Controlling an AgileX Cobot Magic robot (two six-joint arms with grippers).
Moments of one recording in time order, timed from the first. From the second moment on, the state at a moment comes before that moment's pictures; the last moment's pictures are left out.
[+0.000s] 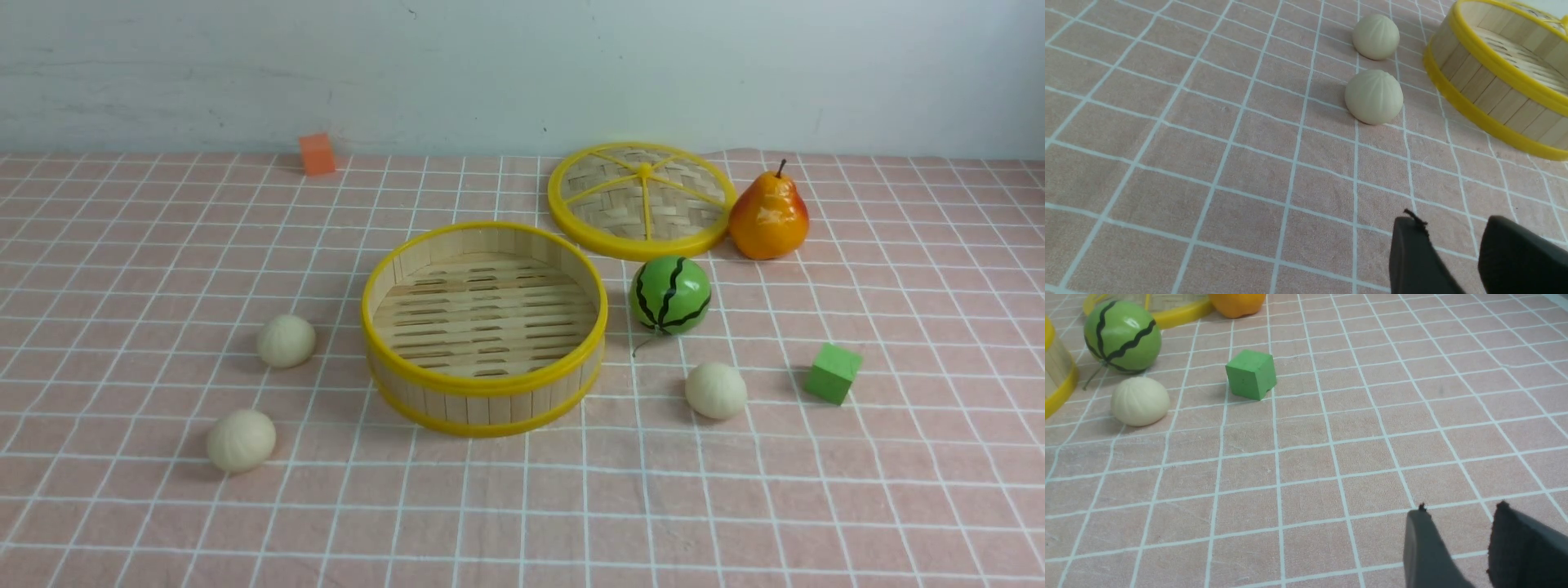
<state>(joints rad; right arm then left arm) -0.15 -0.01 0.02 0.07 0.39 0.07 -0.03 -0.01 0.03 -0.11 0.39 -0.26</state>
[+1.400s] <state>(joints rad) -0.15 0.11 -0.22 0.05 -0.31 0.35 -0.03 0.14 -0.25 -0.02 -0.36 -0.46</state>
